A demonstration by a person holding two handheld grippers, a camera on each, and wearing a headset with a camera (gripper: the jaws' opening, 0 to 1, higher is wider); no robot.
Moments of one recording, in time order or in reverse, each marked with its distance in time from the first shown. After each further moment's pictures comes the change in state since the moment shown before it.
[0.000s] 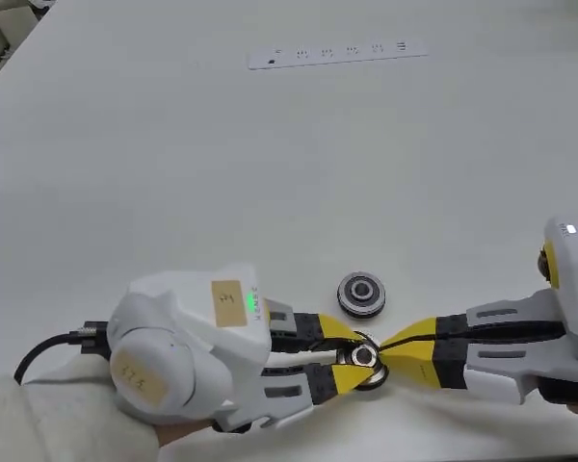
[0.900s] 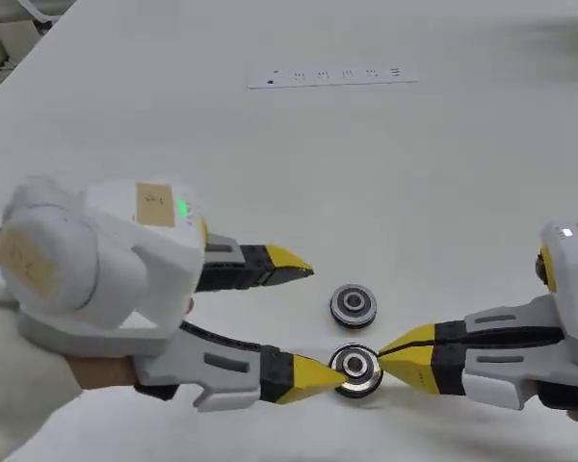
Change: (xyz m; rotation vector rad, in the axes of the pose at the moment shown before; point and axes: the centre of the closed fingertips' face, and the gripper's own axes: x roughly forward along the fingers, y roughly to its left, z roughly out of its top) left arm -0.063 0.022 0.042 -0.047 -0.005 0.011; right arm -0.012 0.009 0.012 -0.007 0.010 -0.020
